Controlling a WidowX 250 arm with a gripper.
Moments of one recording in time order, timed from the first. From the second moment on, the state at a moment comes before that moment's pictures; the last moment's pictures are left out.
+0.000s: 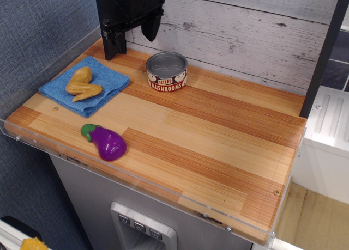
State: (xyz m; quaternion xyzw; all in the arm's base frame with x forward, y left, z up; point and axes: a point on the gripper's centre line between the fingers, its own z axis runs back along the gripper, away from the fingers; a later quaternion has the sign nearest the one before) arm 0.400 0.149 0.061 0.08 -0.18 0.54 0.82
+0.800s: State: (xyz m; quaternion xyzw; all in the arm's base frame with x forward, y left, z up) arm 0.419 0.138 0.039 0.09 -0.17 0.46 0.87
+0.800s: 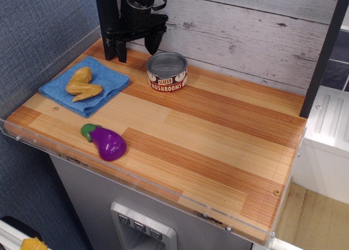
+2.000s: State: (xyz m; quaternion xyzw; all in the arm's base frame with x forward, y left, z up) arm 0.380 0.006 0.031 0.05 -0.15 0.33 0.93
